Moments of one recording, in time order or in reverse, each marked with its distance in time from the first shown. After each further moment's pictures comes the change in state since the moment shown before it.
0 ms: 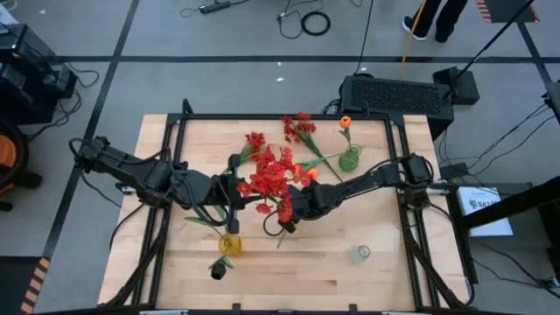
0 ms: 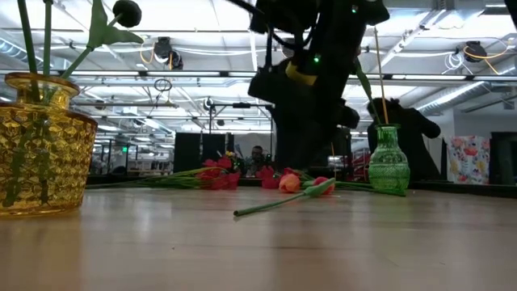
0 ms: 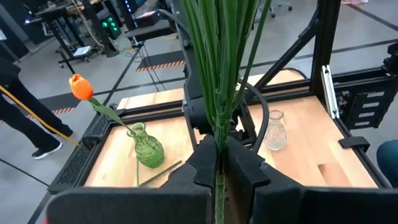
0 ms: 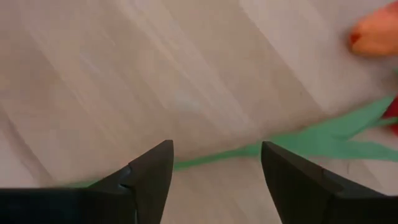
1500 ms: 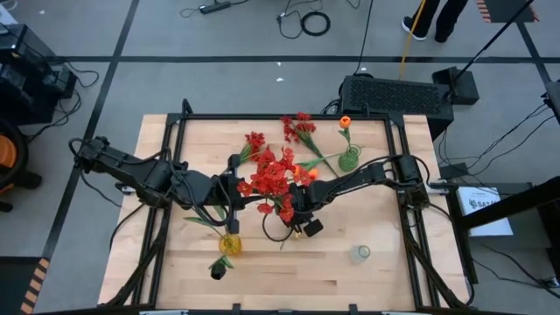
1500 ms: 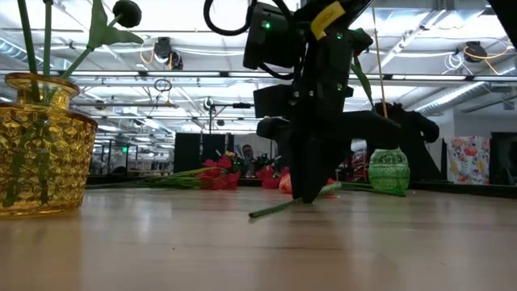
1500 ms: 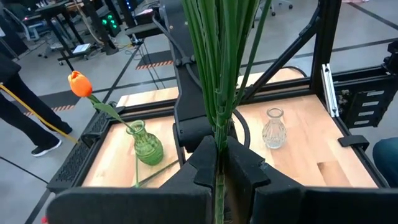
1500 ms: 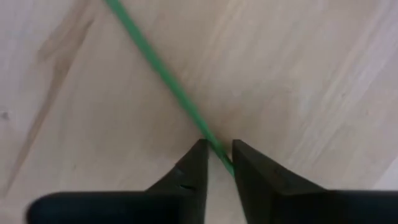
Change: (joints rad) left arm 0.000 0.000 0.000 -0.008 0.000 -0.010; right arm -0.069 0.092 0.002 0.007 -0.241 -1.257
